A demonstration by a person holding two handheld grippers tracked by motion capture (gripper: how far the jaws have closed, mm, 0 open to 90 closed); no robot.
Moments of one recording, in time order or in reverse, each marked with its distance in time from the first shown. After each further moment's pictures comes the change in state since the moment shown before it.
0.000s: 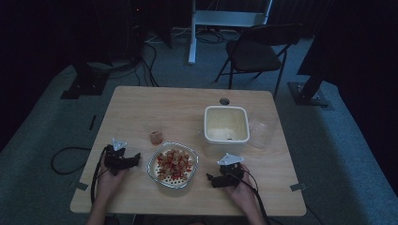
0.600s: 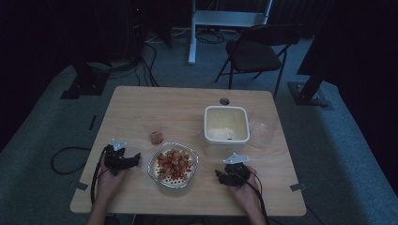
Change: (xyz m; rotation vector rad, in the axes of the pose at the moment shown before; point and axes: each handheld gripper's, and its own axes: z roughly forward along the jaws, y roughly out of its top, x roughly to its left) left arm 0.000 0.000 0.000 -0.001 -0.001 0.000; right arm -0.007 -0.003 -0.021 0.061 -0.126 0.085
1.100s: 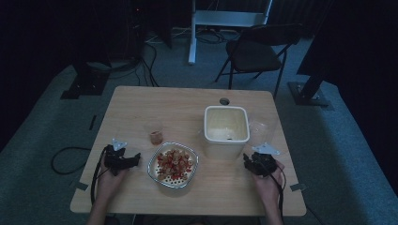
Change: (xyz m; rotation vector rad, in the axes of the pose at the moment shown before) left arm 0.000 0.000 0.000 0.000 0.000 0.000; right arm -0.067 0.004 -0.050 -0.105 -0.280 0.151
